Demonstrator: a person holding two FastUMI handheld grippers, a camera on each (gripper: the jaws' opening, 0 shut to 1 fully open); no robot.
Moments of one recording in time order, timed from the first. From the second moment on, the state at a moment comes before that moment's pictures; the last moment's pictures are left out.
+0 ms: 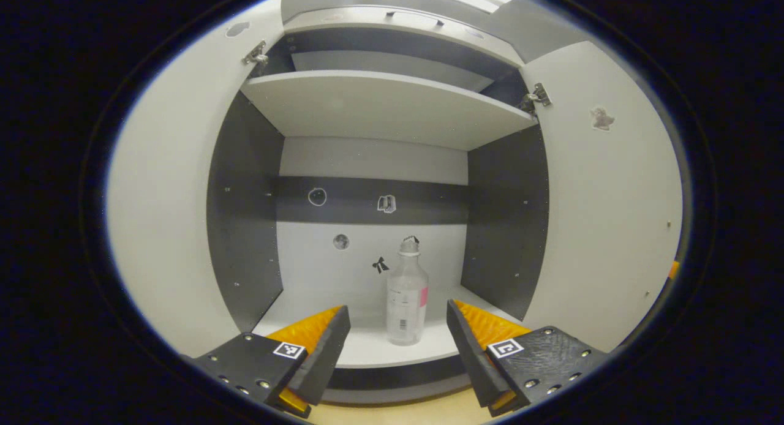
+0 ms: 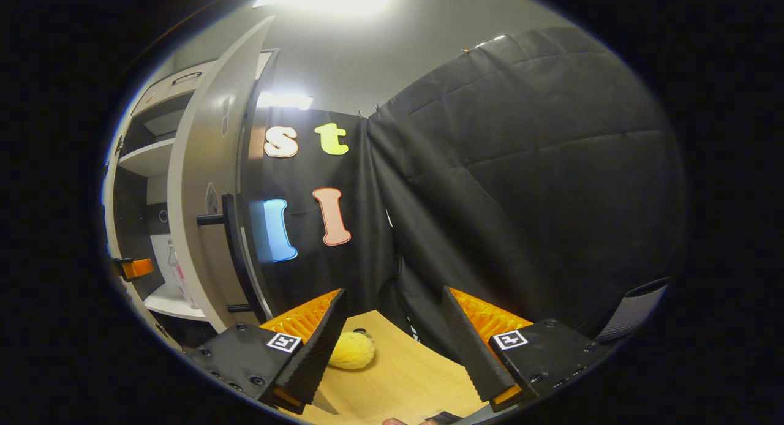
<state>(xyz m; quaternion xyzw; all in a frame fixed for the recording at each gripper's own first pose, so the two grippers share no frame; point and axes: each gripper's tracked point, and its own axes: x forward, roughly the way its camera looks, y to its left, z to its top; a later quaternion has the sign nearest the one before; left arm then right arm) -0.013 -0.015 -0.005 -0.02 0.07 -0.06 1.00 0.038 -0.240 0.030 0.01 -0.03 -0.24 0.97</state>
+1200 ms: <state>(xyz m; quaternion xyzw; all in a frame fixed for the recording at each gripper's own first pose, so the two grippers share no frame) -0.020 -0.026 0.010 0.00 0.09 -0.04 0.99 0.094 -0.302 0.012 0.02 -0.01 -0.28 0.96</state>
